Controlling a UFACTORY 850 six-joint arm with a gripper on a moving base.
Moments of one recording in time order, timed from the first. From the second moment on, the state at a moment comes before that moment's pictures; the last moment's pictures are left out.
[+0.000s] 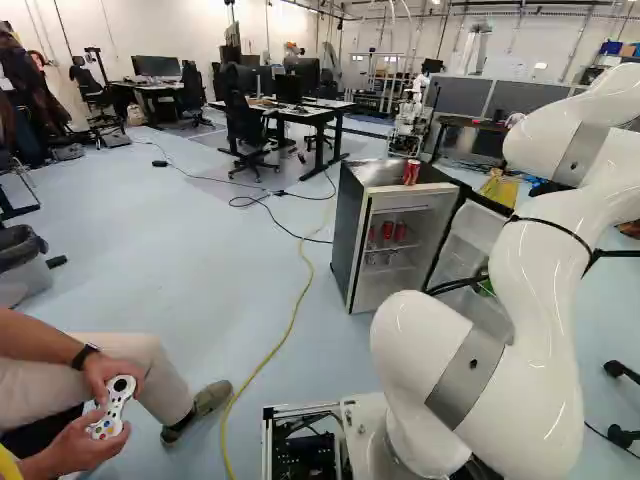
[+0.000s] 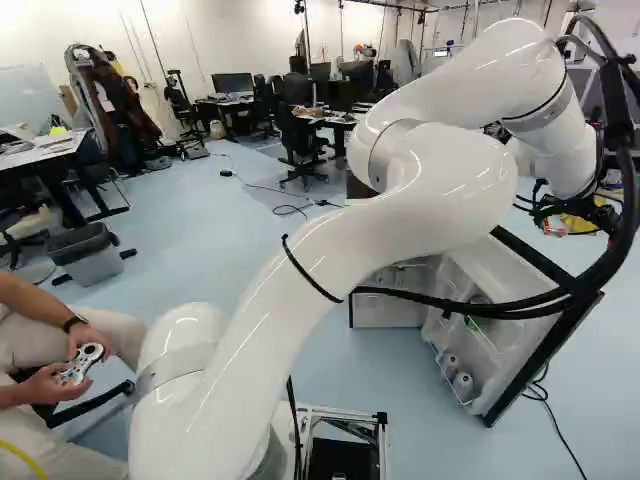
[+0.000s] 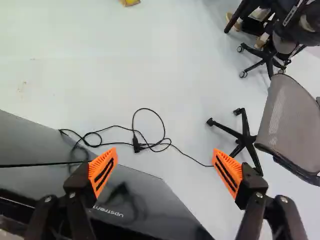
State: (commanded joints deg) arm -56.4 -56.7 -118.7 -16.8 -24.7 7.8
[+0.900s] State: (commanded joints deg) arm -56.8 -61.7 -126.2 -16.8 -32.7 7.8
